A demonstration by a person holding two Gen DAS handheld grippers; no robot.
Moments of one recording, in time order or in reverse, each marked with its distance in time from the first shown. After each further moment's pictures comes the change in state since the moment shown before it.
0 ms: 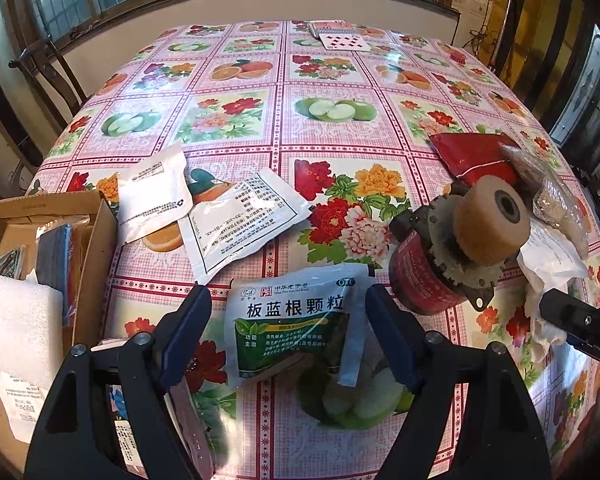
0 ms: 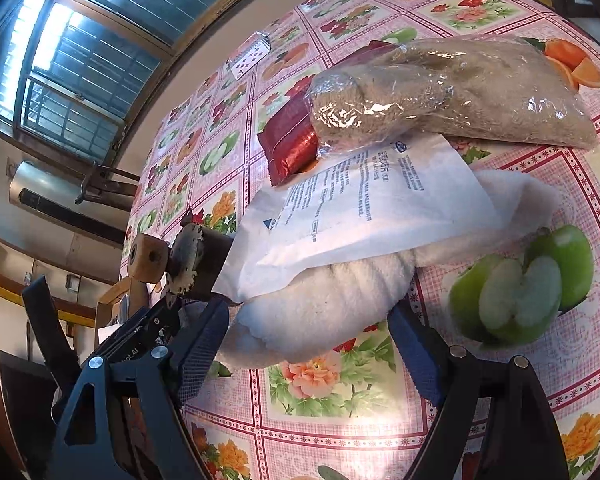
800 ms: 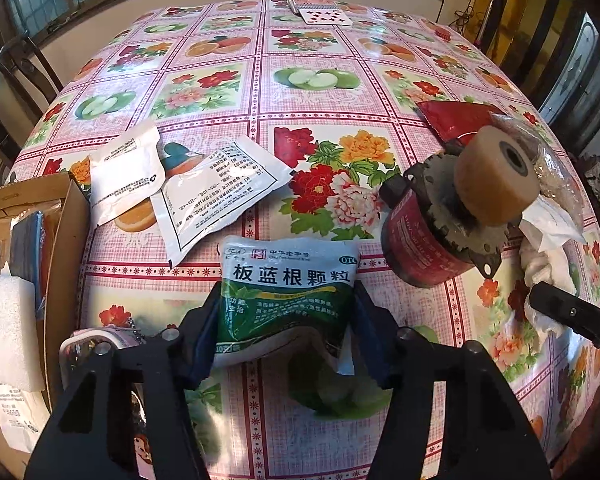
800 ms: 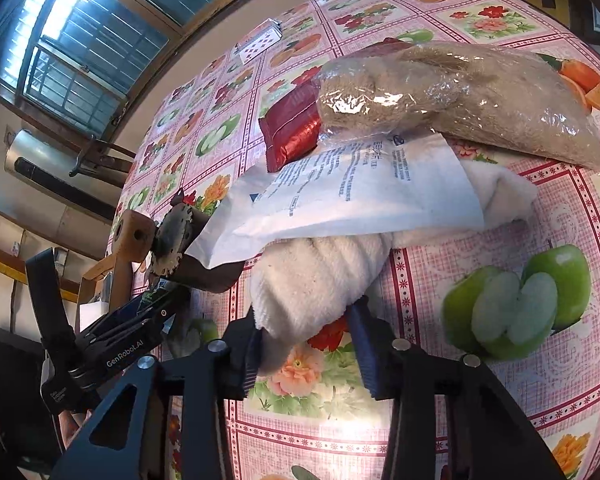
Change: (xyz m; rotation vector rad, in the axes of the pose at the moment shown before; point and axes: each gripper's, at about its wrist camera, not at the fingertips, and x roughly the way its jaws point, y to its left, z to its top) left arm 0.010 -0.001 -0.010 0.039 0.060 -0.063; right arm 0.006 -0.001 -0.002 -0.098 0.033 -0.031
